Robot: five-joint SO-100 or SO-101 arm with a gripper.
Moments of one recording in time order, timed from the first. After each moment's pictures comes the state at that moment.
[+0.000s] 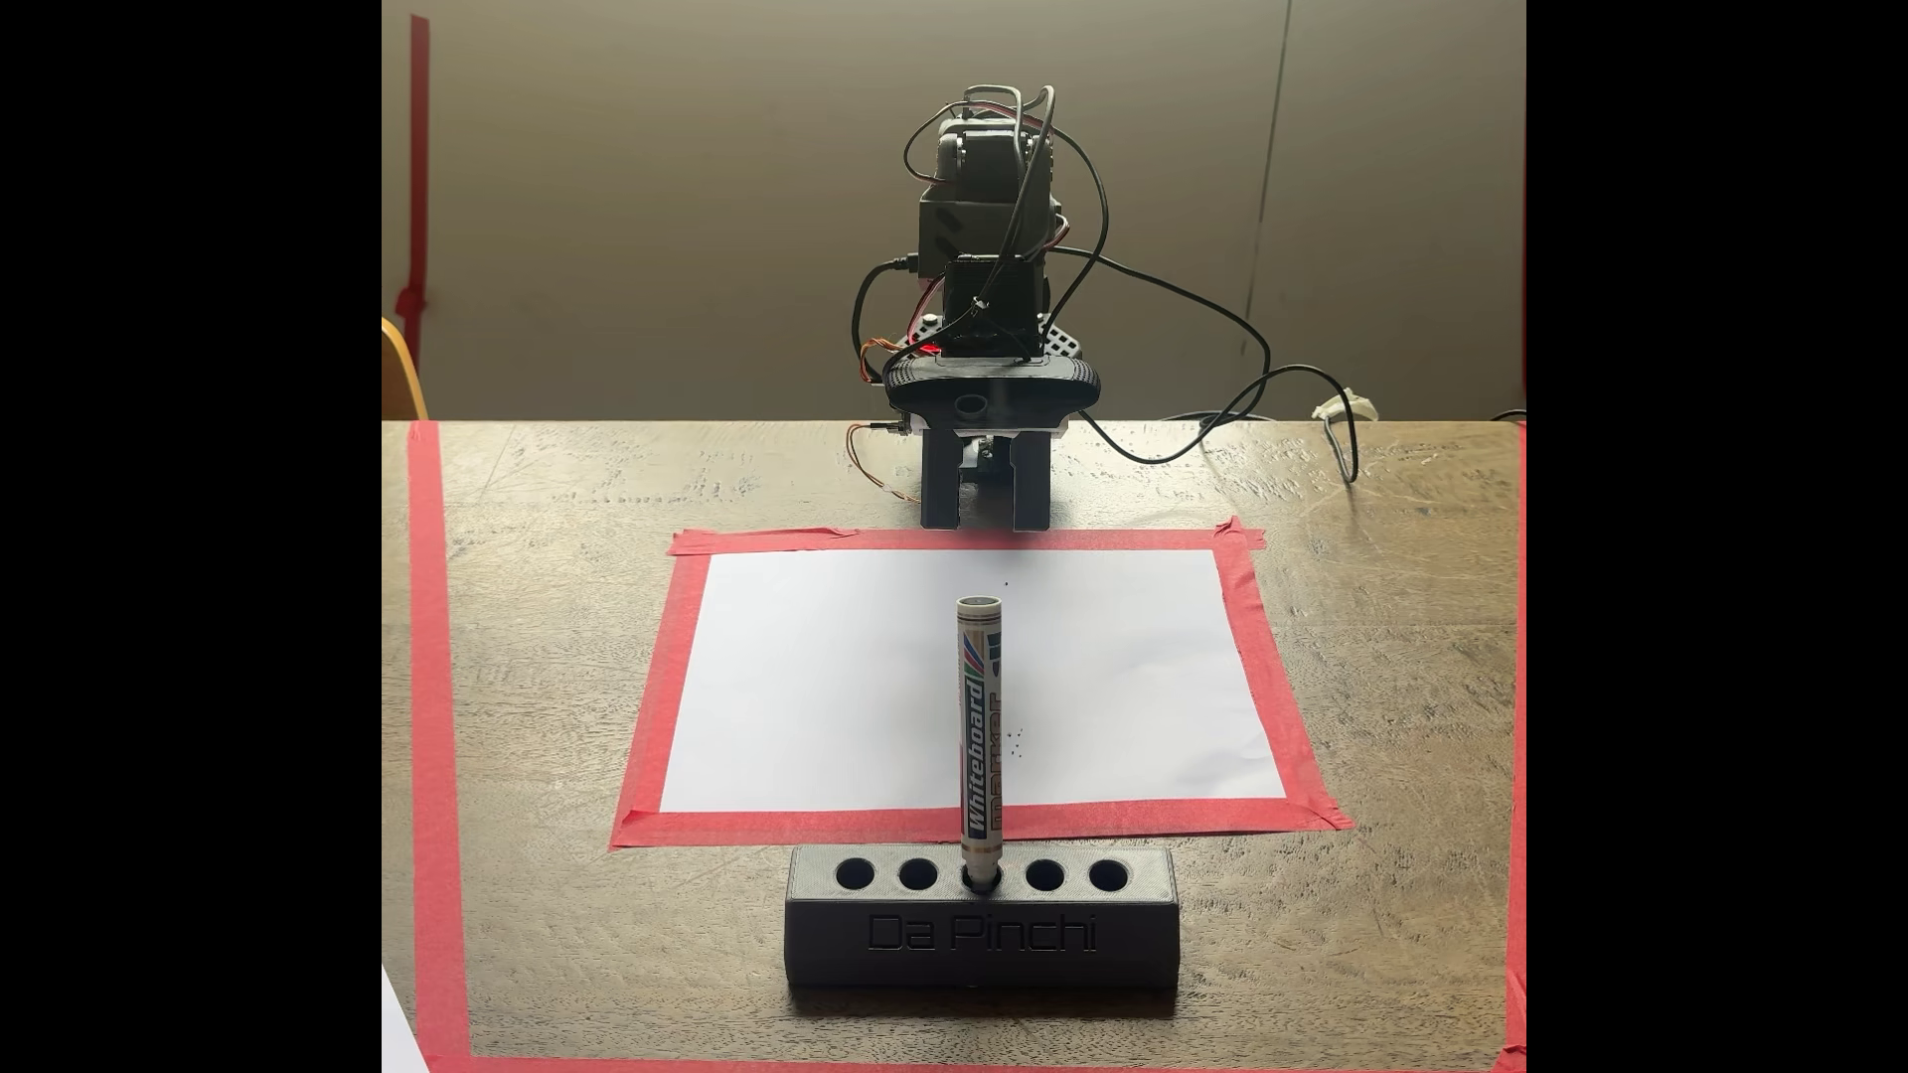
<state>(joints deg) 6.1 191.8 177.5 76.5 -3.4</state>
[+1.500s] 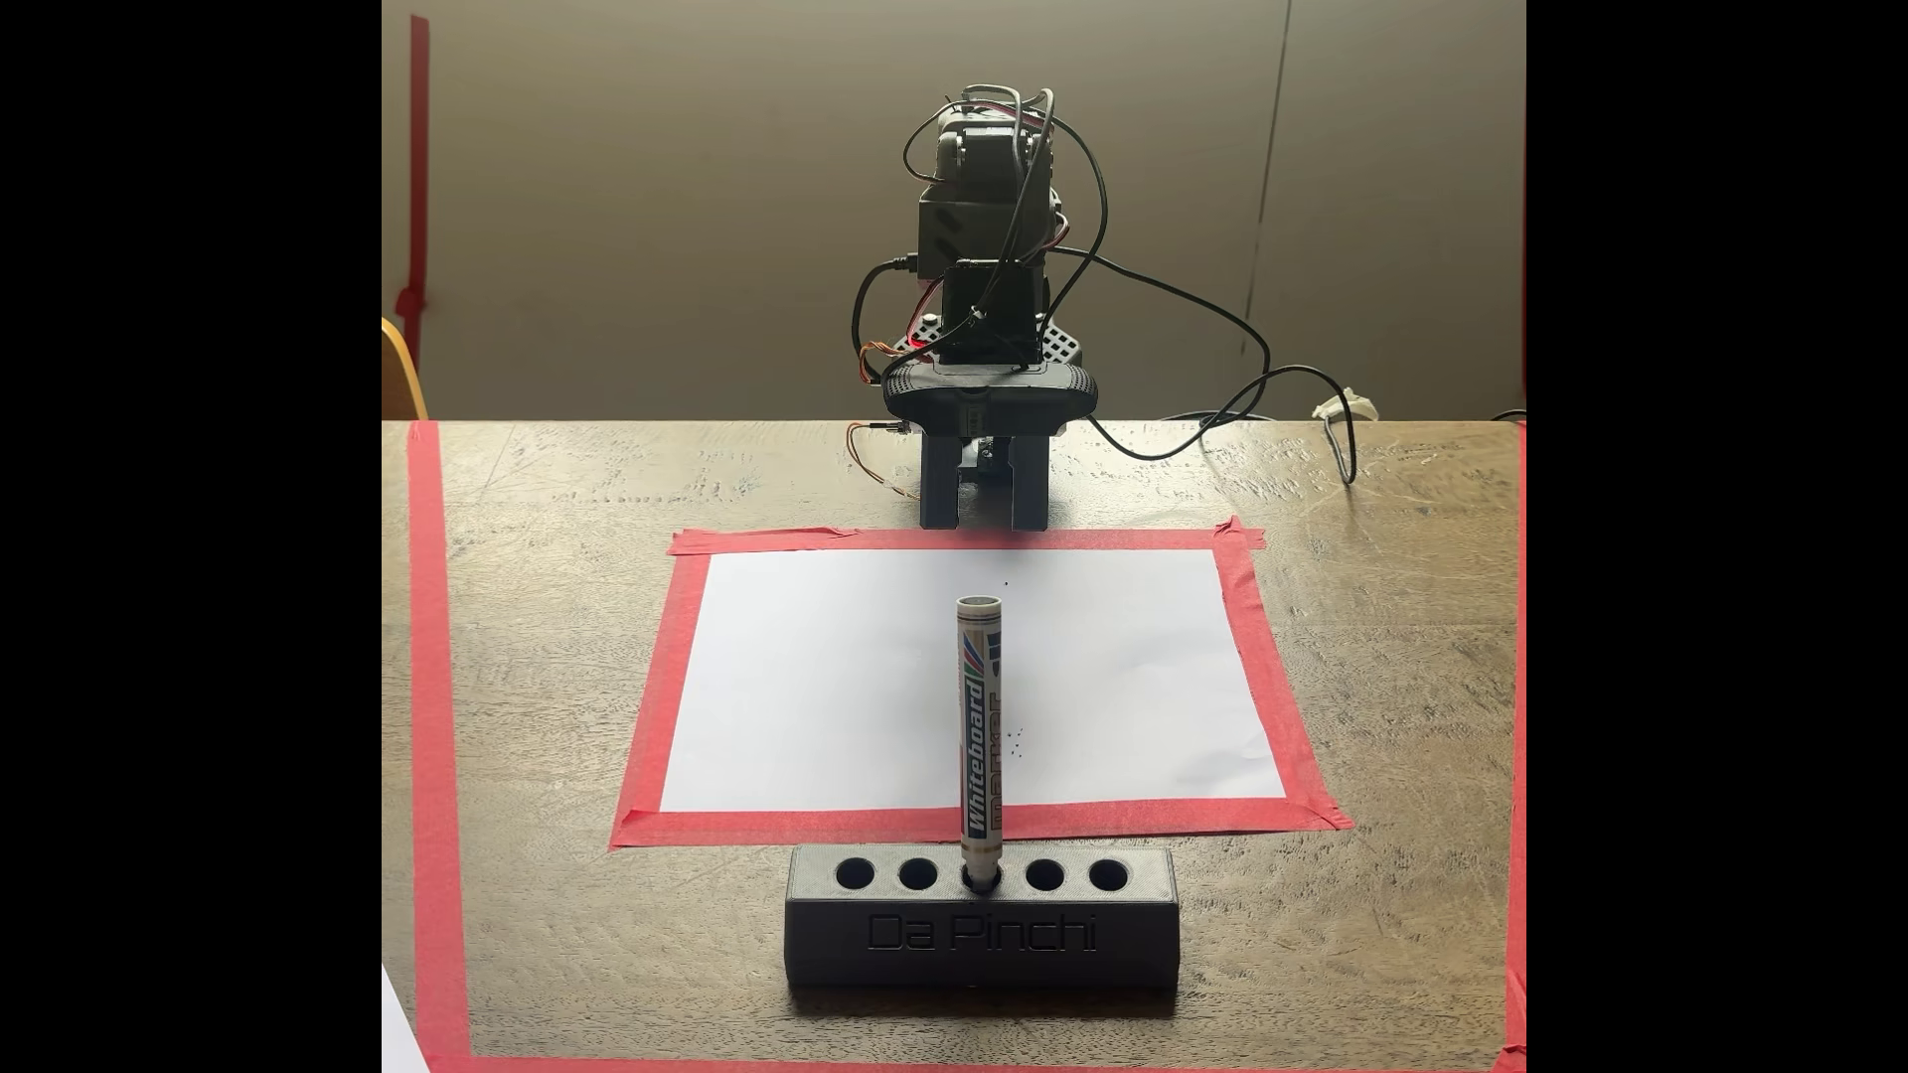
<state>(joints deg) 6.1 182.4 171.6 74.1 -2.9</state>
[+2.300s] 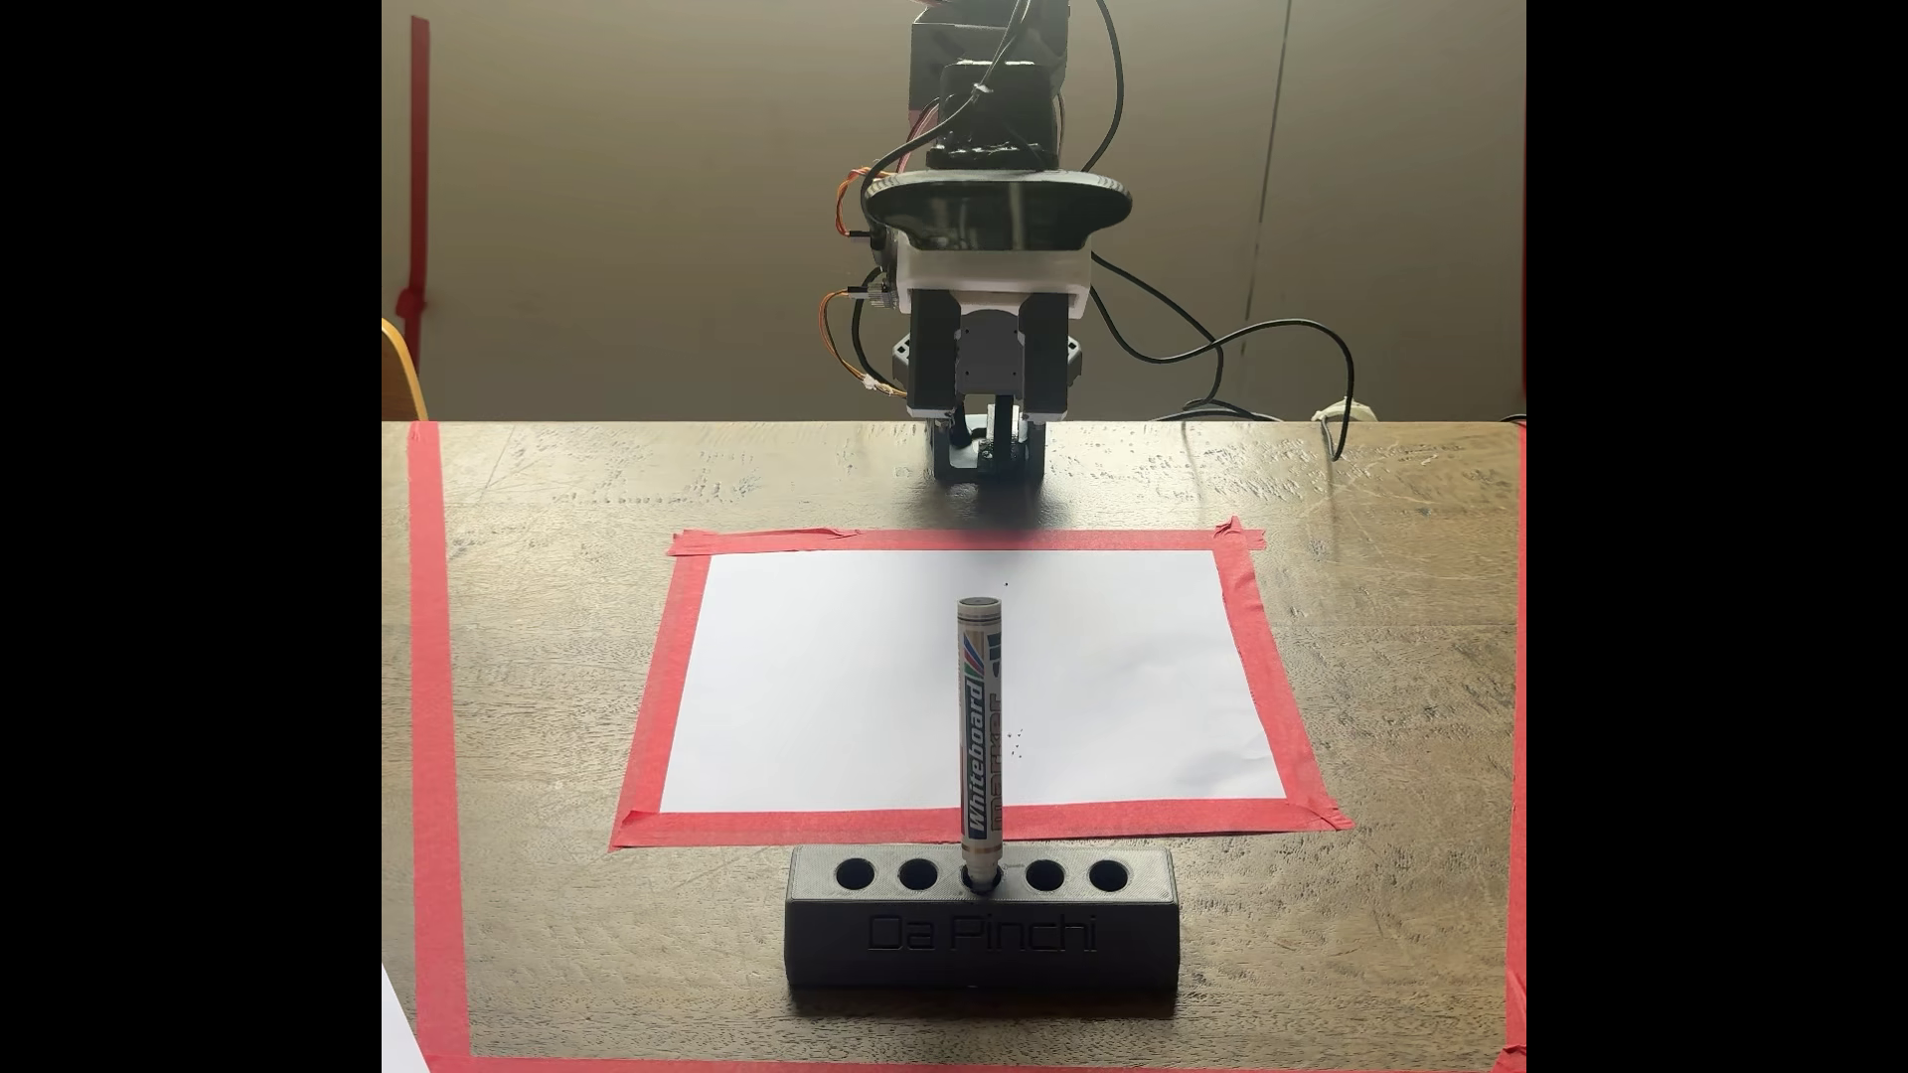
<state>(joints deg) 6.2 124.6 110.5 67.0 -2.9</state>
